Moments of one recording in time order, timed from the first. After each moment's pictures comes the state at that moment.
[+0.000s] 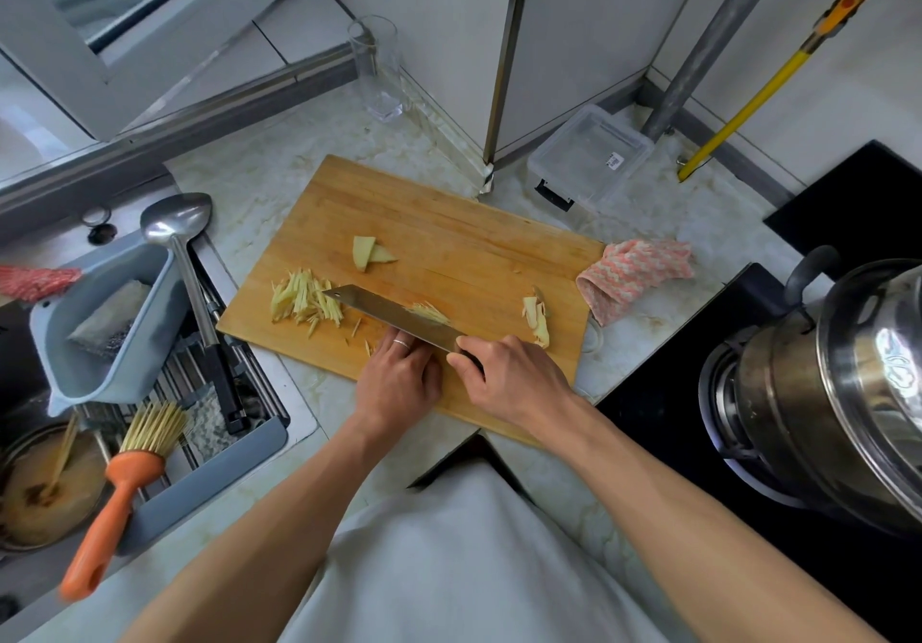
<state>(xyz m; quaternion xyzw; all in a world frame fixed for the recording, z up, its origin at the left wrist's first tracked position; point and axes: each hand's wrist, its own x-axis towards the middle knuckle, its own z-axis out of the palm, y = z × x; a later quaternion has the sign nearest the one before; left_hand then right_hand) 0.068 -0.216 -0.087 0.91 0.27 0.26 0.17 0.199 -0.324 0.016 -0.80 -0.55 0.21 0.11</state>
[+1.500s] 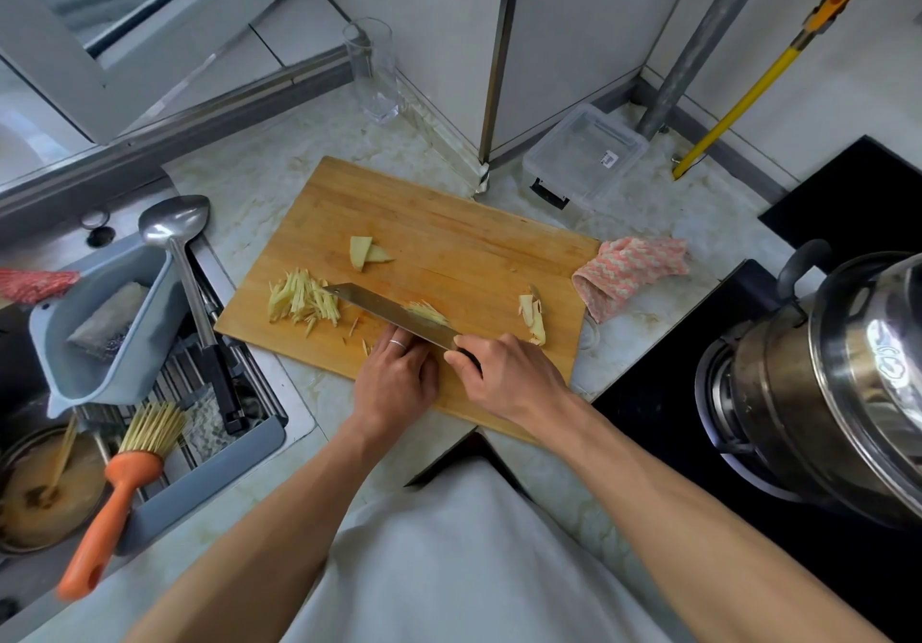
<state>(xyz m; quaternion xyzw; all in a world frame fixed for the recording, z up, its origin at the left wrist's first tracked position) 0.069 -0.218 -0.087 0.91 0.27 0.27 0.17 0.199 -0.326 0.019 -0.81 -0.53 0.23 0.12</state>
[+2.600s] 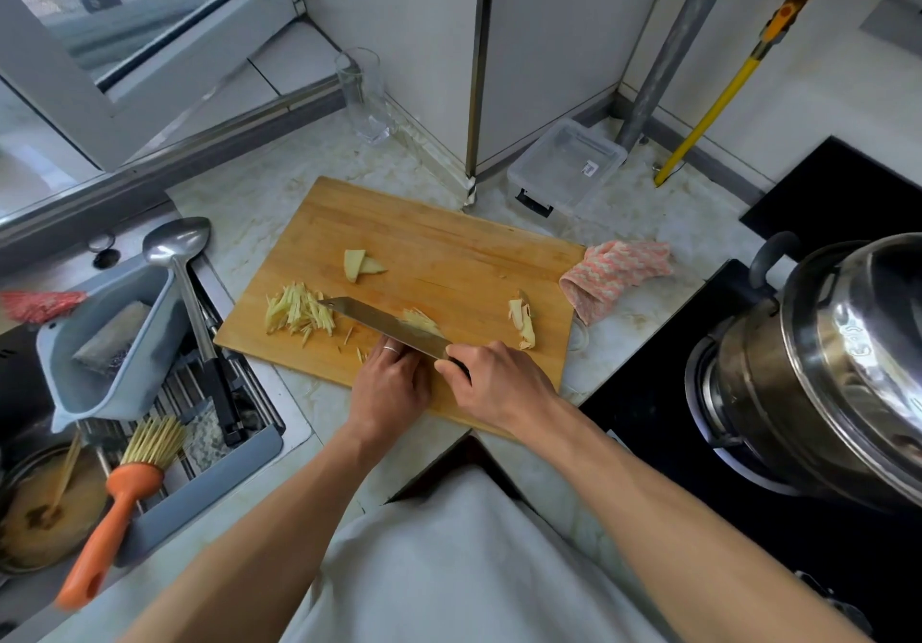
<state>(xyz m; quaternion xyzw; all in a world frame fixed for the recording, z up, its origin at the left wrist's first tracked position) 0.068 -0.222 -0.082 0.92 0.26 0.26 0.16 0.193 -0.335 0.014 -0.81 -0.53 0.22 0.14</state>
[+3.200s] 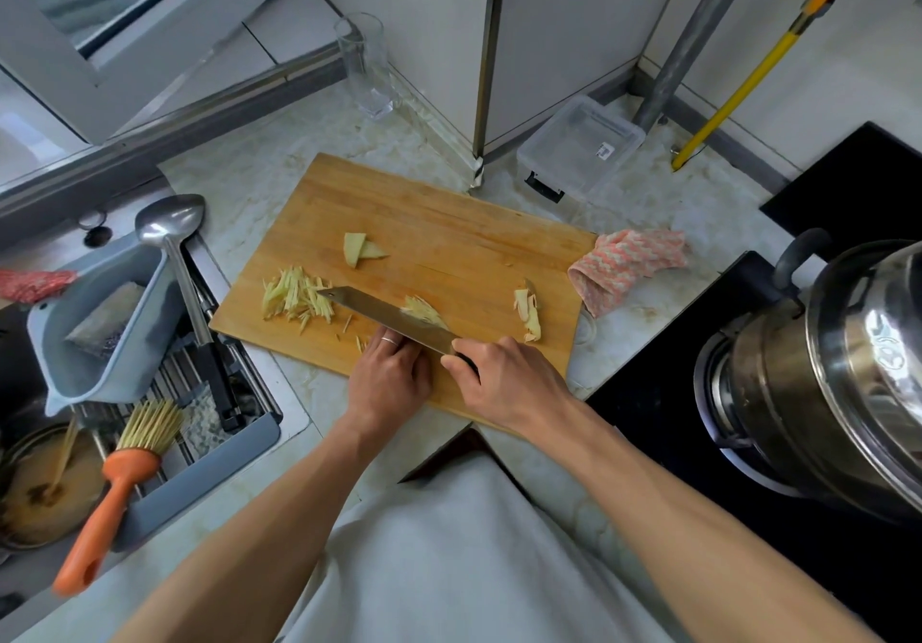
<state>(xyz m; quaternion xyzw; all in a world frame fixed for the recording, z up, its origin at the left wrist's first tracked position) 0.069 -0.219 -0.090 0.91 0.27 0.28 0.16 0.199 -0.338 0.015 -0.80 -0.54 0.23 0.13</state>
